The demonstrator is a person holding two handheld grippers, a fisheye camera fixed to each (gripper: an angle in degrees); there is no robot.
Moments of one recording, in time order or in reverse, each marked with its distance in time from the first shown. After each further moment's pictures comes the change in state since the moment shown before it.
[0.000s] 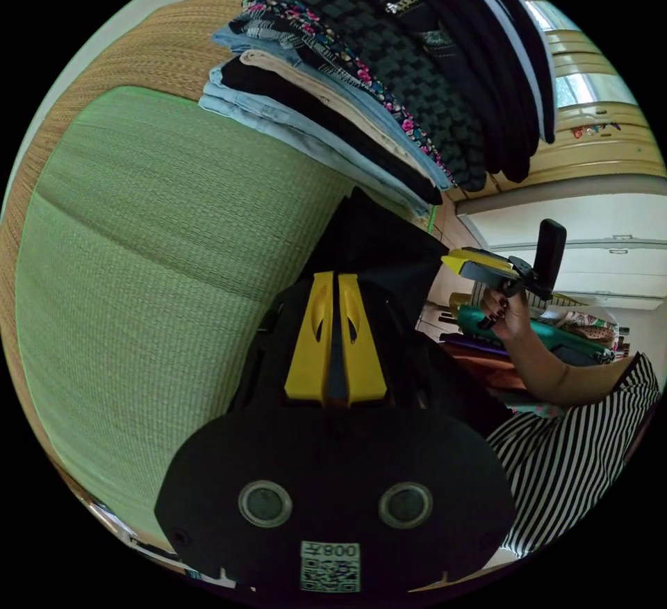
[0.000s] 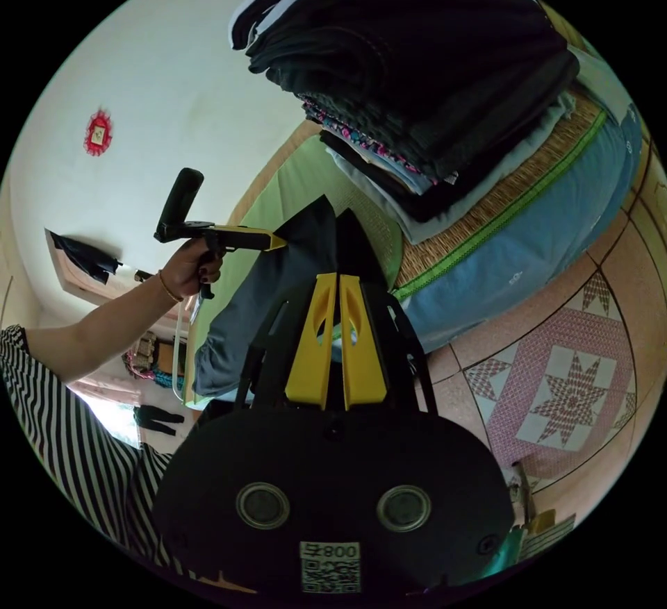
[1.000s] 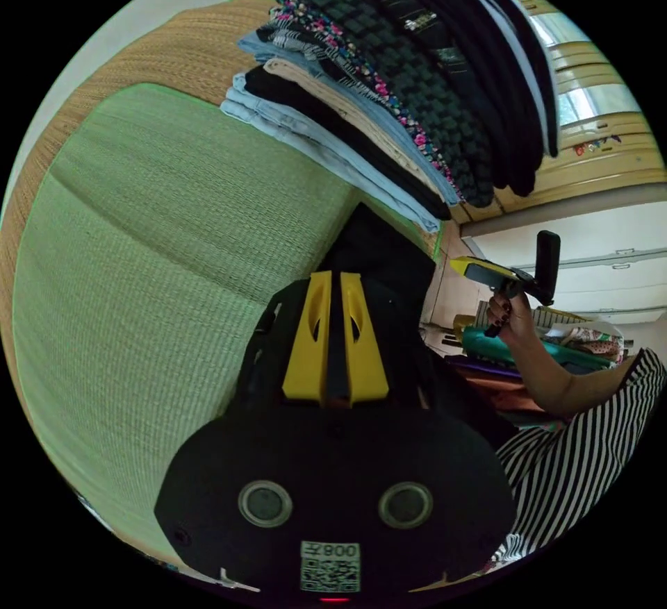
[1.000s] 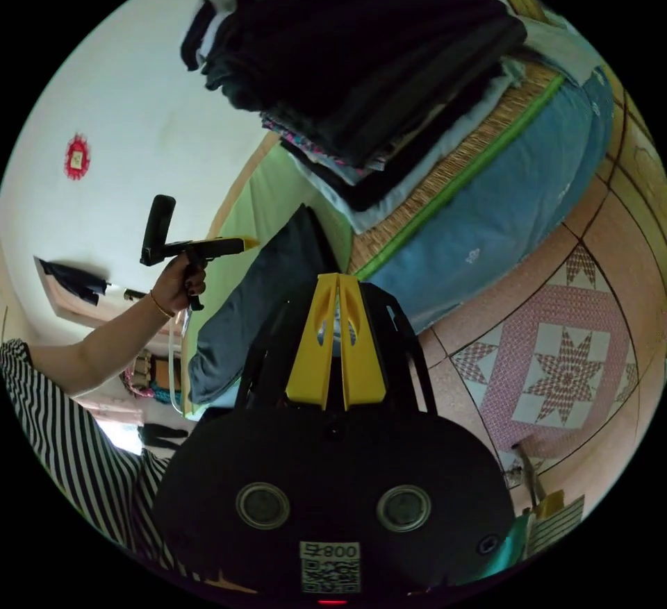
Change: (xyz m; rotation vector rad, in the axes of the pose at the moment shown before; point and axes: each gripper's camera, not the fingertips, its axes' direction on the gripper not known) left arm 0.000 0.067 -0.074 0.126 -0.005 -0.038; right arm 0.096 0.001 0.051 -0.002 0.035 0.061
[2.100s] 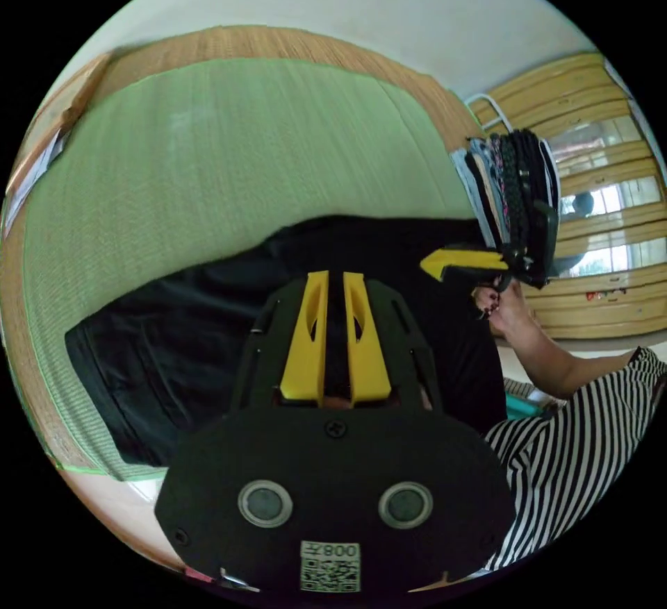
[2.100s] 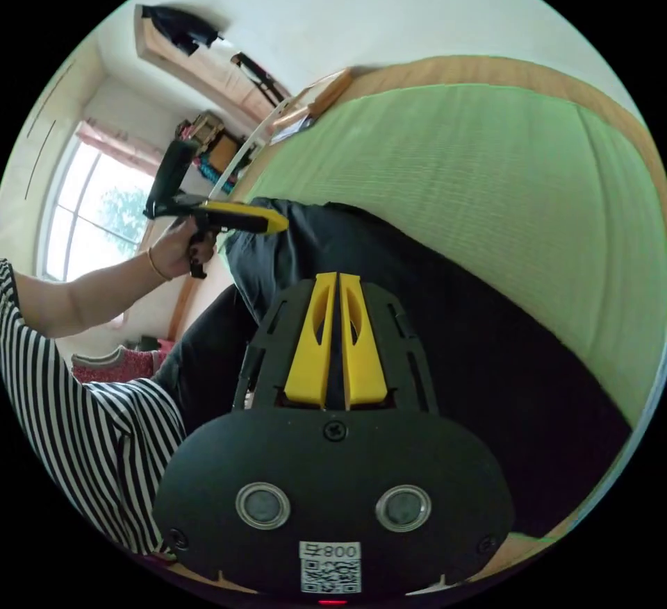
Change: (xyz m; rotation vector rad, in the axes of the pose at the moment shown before) left arm -0.127 0.470 -0.322 0.336 -0.046 -0.652; right arm -0.168 0.074 0.425 -0.620 -0.175 -0.839
